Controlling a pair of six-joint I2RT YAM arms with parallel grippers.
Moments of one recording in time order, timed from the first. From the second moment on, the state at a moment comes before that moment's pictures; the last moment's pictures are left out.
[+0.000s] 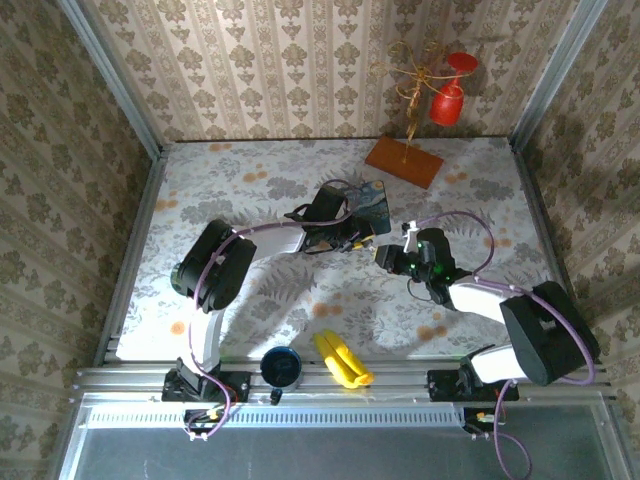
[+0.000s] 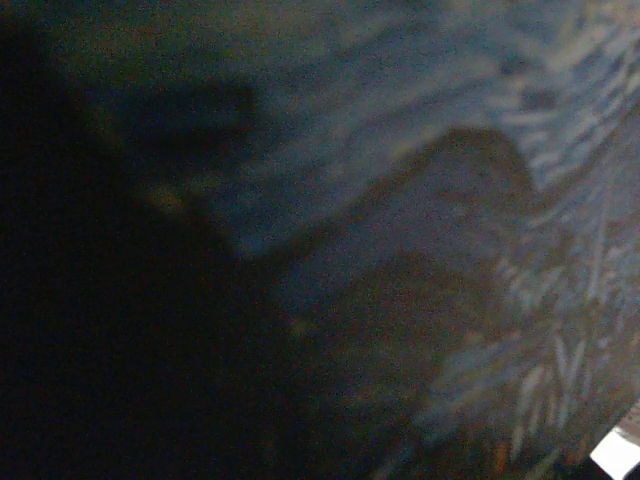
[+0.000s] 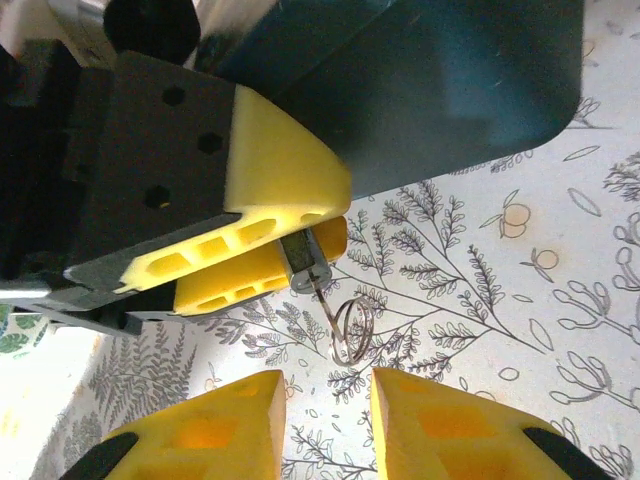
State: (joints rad) left arm -0.75 2.03 1.31 -0.02 0.48 -1.14; right arm 0.35 1.41 0.45 0.40 -0.31 0.60
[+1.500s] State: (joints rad) left arm -0.75 1.95 1.11 0.18 0.54 -1.19; right arm 0.34 1.84 0.52 0.91 -0.37 0.89
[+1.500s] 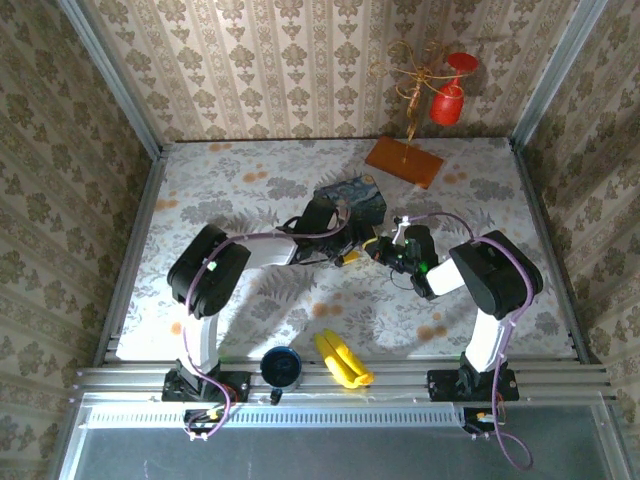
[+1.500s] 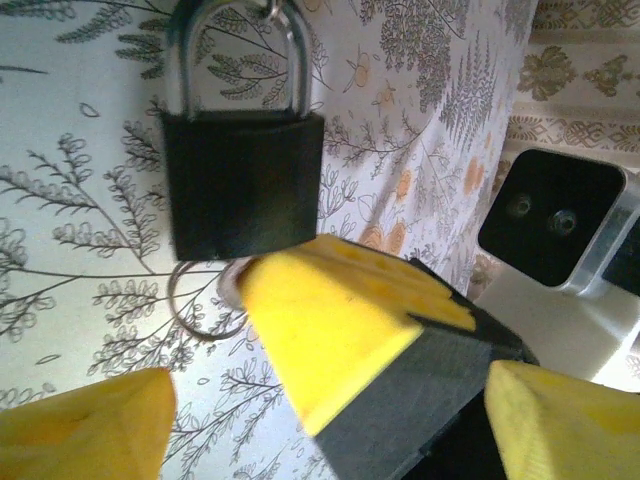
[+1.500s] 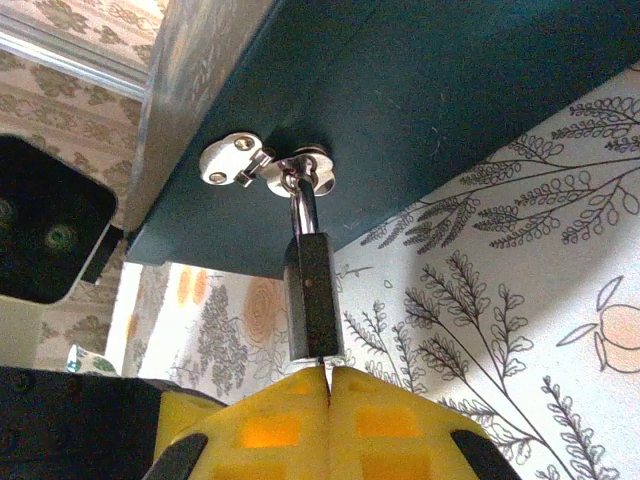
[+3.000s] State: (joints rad) left arm -0.70 2.08 1.01 0.68 0.40 -1.18; right arm 0.32 1.88 0.52 1.03 -0.41 1.04
